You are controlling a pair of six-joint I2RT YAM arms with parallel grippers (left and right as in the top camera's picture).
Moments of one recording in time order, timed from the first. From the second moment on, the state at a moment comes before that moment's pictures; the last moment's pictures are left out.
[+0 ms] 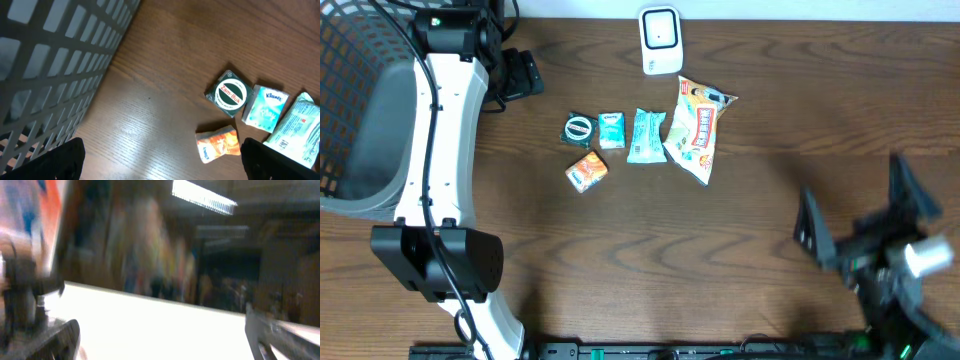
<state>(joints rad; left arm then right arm) -0.04 1.93 2.09 -1.41 -0.17 -0.38 0.03 0.47 0.60 0.38 -0.38 0.07</state>
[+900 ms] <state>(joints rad) -0.04 1.93 2.09 -1.41 -0.17 -0.38 0.27 1.79 1.62 -0.79 -0.44 0.06</state>
